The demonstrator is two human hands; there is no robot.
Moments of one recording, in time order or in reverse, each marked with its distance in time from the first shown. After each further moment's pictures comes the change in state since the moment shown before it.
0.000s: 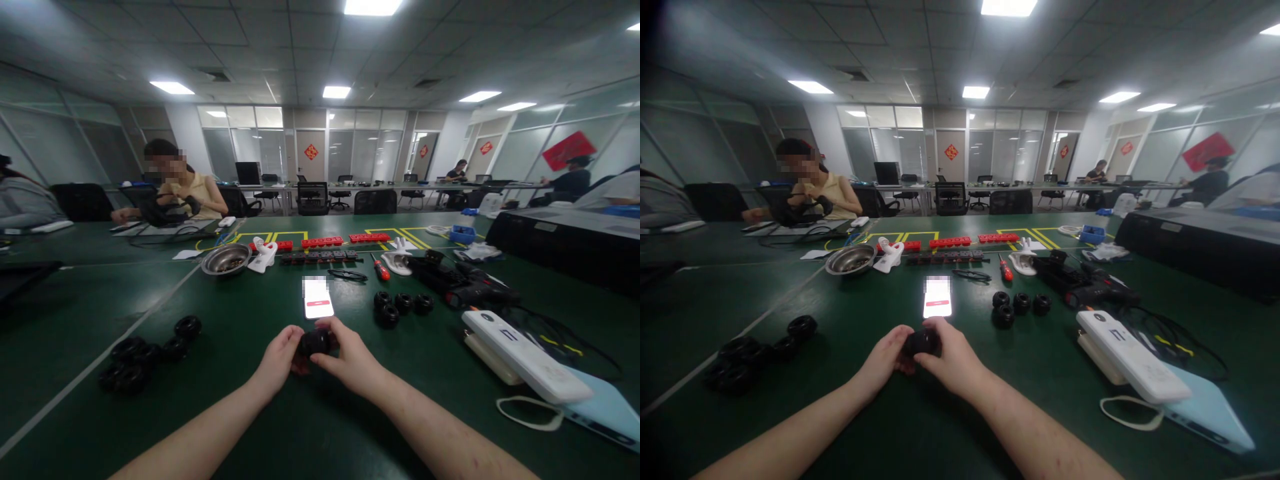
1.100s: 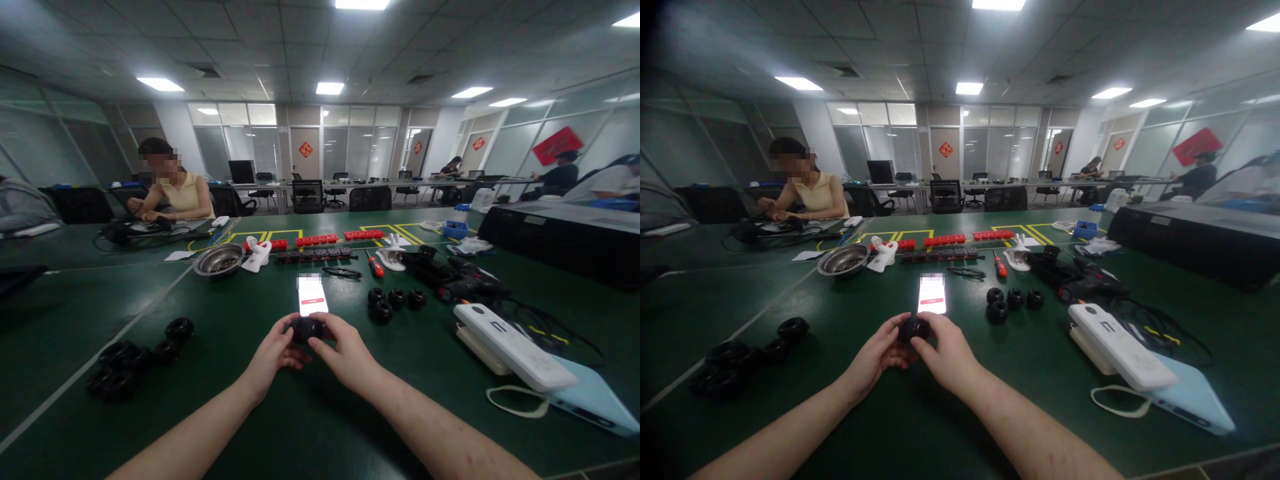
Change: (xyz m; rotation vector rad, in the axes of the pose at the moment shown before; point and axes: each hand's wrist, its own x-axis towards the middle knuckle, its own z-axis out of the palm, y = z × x) left_hand -0.008 0.012 0.000 -0.181 -0.079 -0.002; right_hand -0.002 -0.008 -0.004 -0.020 0.108 -0.096
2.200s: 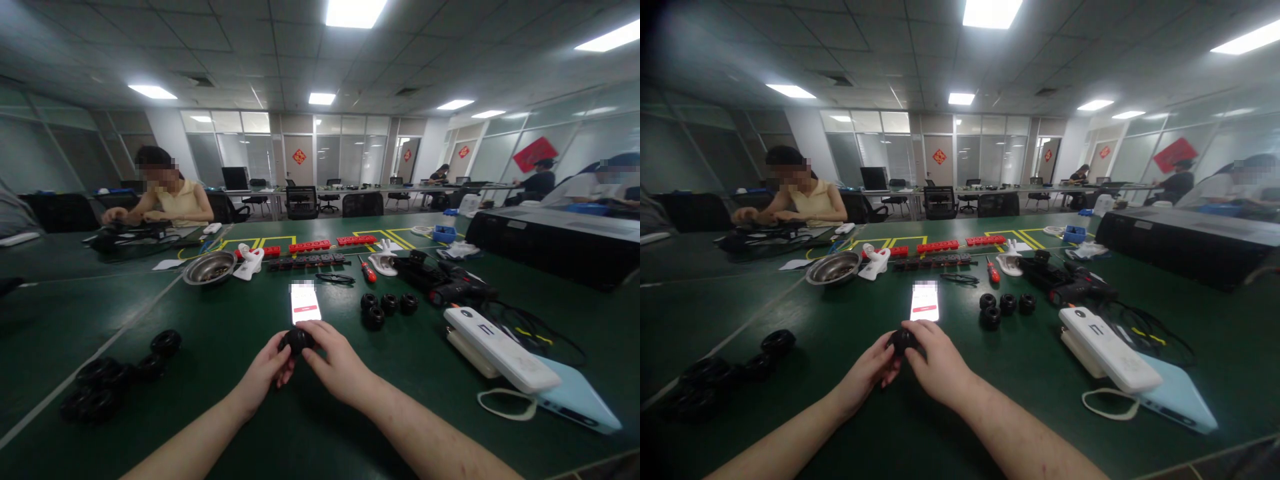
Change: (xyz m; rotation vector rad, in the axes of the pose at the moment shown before) left_hand 0.004 -0.008 -0.003 0.068 -0.081 0.002; right_hand 0.000 -0.009 -0.007 -0.029 -0.062 -0.056
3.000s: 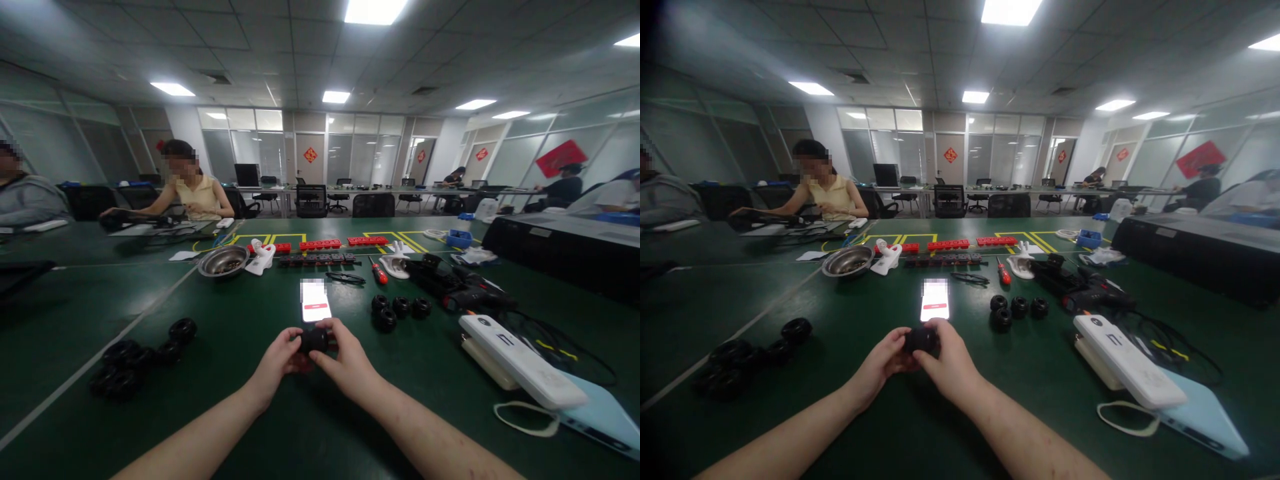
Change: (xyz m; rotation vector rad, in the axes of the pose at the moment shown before) left_hand -0.002 0.001 0.004 -0.143 0.091 -0.003; right_hand -0.001 0.017 0.019 0.130 0.077 0.179
